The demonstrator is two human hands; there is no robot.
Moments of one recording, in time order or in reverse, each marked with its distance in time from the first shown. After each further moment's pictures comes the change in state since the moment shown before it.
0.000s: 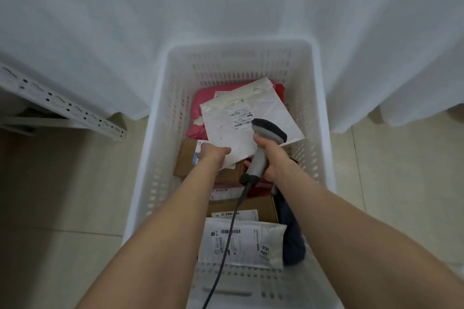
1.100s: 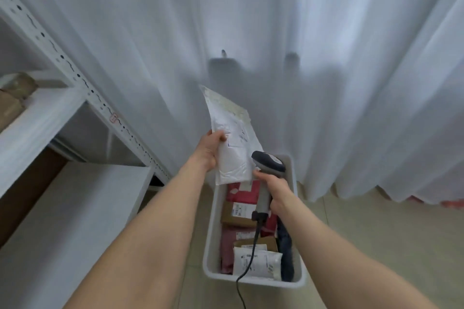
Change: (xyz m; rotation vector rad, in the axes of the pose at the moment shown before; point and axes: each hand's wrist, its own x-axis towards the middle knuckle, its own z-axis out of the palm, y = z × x) left_hand -0.476 0.216 -0.333 -0.566 -0.200 0.425; right_hand -0.495 -0.078 0.112 -0.199 -0.083 -0.284
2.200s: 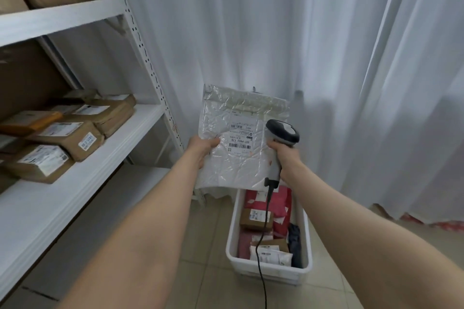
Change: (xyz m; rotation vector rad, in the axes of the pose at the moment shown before) left_hand -0.251 0.046 -0.131 0.139 0.182 0.179; right_hand -0.265 -0.011 0.033 0.029 -0.095 -0.367
